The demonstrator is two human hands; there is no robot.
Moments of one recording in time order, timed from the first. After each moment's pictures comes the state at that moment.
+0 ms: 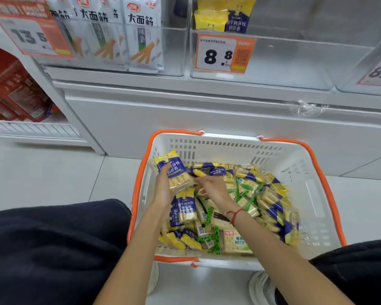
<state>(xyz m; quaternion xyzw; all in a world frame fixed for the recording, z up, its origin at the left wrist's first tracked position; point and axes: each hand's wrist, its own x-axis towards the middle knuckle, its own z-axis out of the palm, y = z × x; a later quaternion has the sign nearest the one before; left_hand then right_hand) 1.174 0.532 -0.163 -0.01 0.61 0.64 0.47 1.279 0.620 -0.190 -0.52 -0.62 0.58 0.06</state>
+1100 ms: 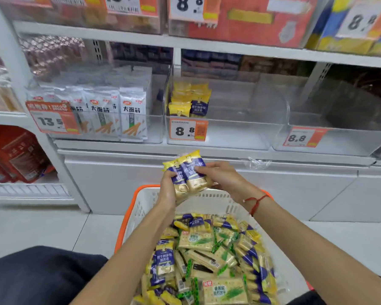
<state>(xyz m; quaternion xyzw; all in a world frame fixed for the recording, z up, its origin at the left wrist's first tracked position) 1.200 0.588 -0.039 0.07 0.57 0.66 0.48 1.304 0.667 0.012 -0.45 -0.64 0.60 0.17</state>
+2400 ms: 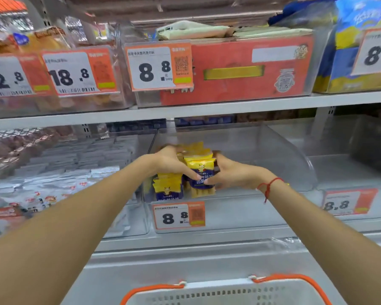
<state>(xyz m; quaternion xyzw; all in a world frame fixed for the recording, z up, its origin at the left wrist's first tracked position) 1.075 0.790 0.115 0.53 0.78 0.21 0.24 1.240 0.861 0.086 -0.32 -0.82 0.47 0.09</state>
